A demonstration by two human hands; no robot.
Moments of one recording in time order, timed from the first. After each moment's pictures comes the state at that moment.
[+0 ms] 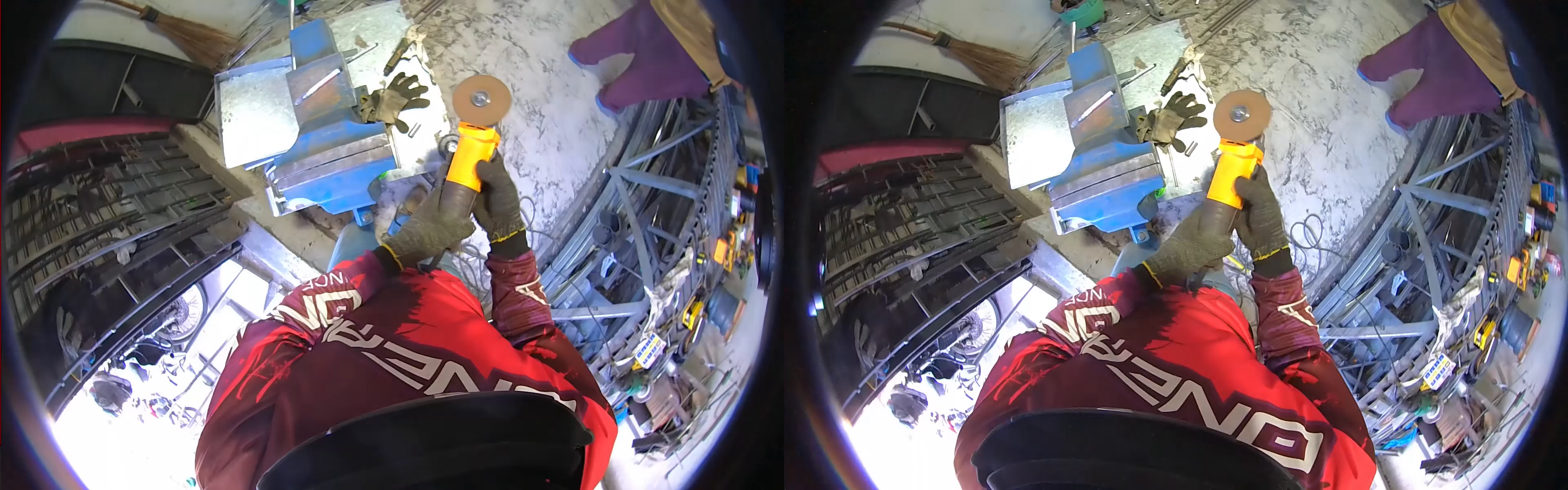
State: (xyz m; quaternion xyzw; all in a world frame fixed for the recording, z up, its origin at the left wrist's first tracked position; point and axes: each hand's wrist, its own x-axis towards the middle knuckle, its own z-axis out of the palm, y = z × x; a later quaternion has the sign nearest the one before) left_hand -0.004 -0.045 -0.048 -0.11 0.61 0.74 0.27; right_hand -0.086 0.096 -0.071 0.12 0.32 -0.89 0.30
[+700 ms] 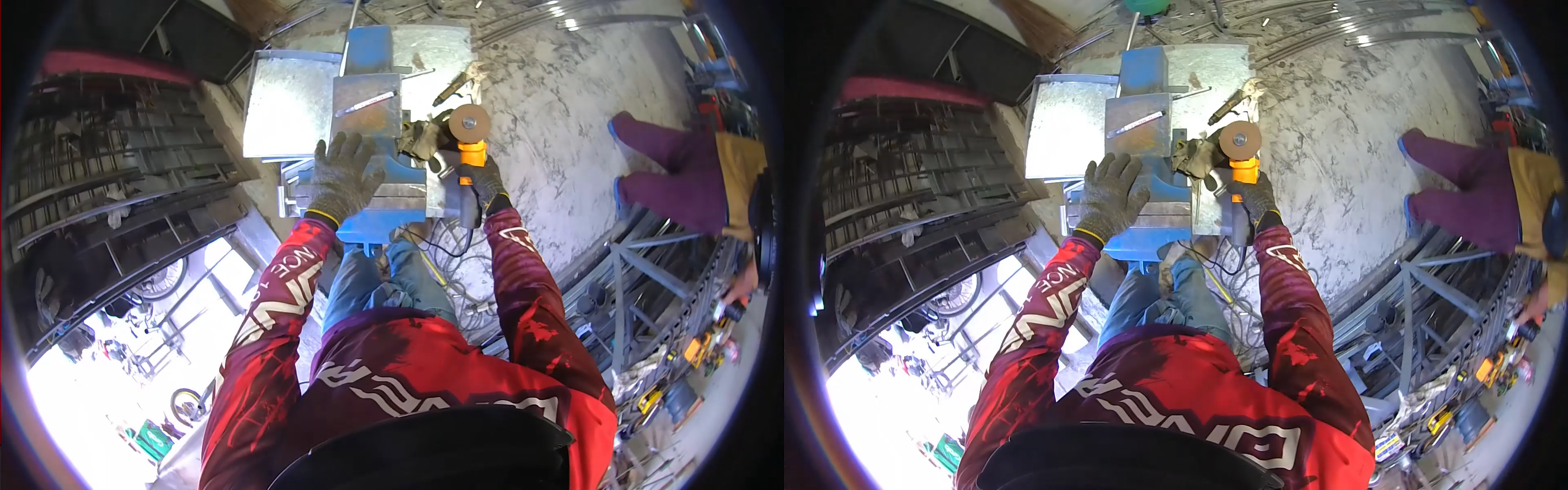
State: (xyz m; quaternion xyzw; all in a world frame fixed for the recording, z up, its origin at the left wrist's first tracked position) left_hand -0.045 -0.247 -0.116 -0.14 0.99 0.07 0.07; right_hand -0.222 0.022 -0.248 0.06 0.75 -0.55 0.37
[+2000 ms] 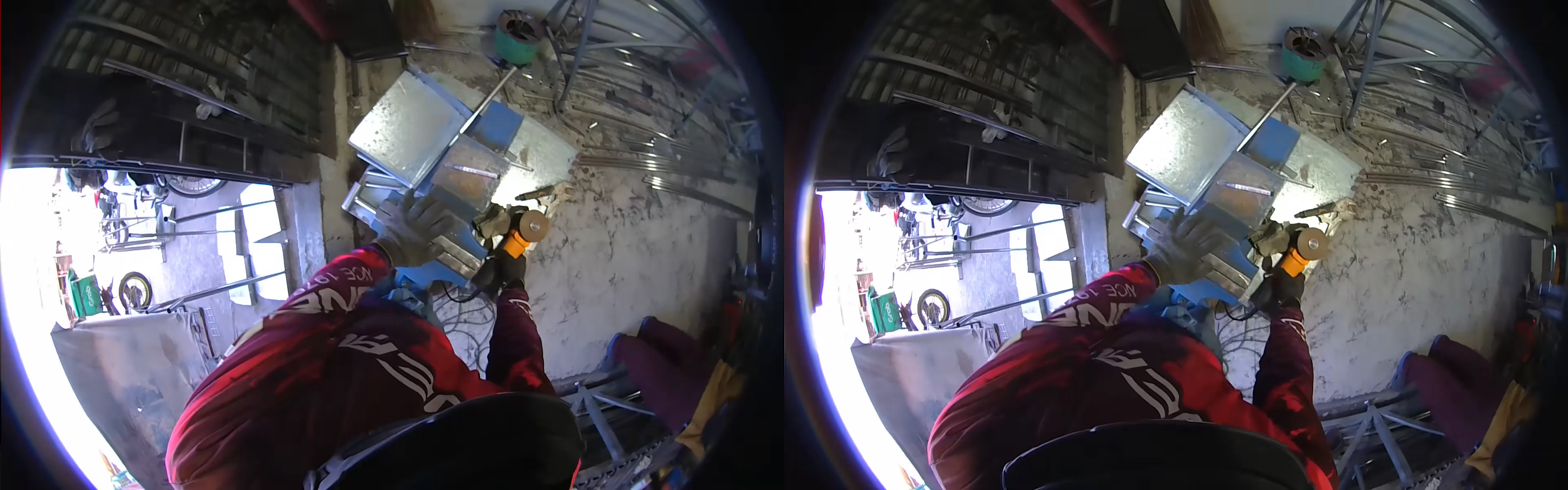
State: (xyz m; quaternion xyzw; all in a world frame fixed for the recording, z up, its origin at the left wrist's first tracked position) left_hand -0.008 -0.230 -0.111 -0.13 0.99 0.10 -0.01; right_hand -0.234 -0.002 -0.310 -0.01 0.84 -0.37 0.39
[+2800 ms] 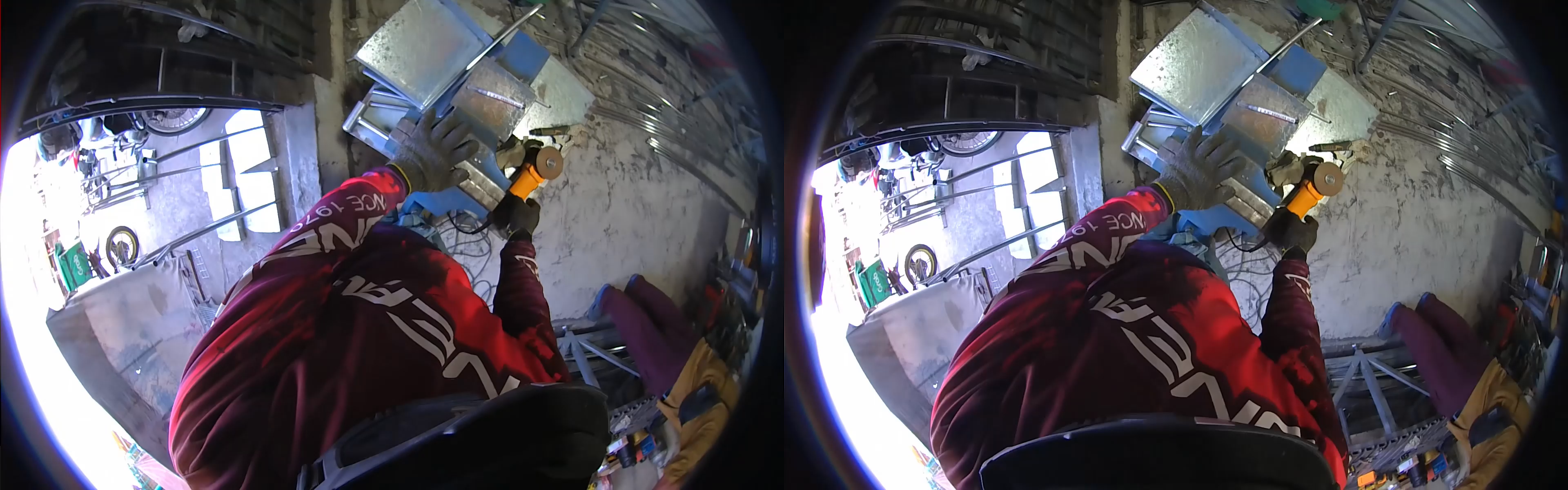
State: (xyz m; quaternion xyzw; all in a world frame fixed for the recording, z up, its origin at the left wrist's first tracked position) left_hand -0.005 -0.231 -0.106 -0.15 0.98 0.09 0.05; right_hand -0.202 0.034 -0.316 0.08 0.79 -0.50 0.33
